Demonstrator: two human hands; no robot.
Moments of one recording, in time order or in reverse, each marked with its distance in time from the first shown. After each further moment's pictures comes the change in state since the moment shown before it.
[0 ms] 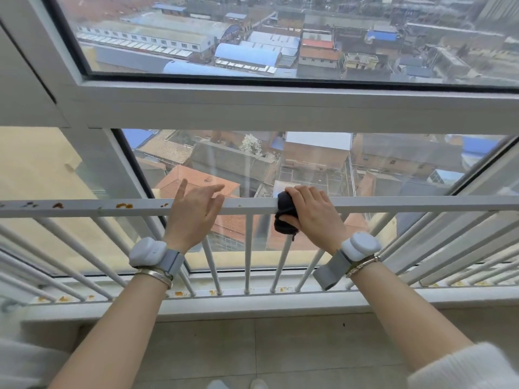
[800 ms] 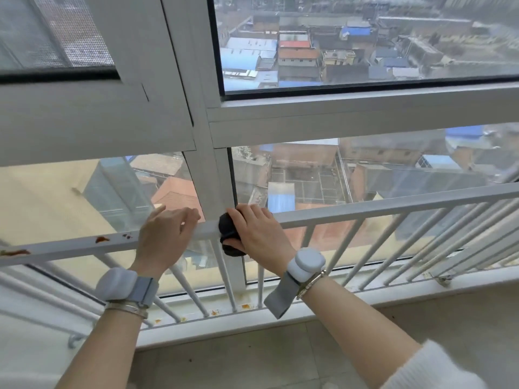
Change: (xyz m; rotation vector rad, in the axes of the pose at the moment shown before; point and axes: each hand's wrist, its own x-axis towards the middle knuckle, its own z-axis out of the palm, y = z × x) left_hand -0.034 -0.240 -0.116 0.126 0.005 -0.051; right_hand 0.141 -0.299 0.055 0.114 -0.026 -0.033
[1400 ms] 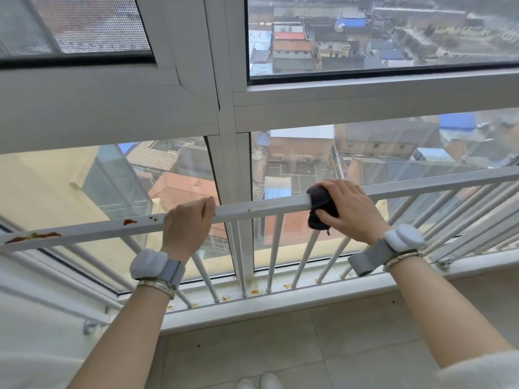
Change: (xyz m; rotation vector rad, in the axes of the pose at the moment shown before) left_hand -0.011 -0.009 0.002 -0.090 0.020 -0.006; right_hand -0.066 0.092 -0.049 -0.032 -0.070 0.249
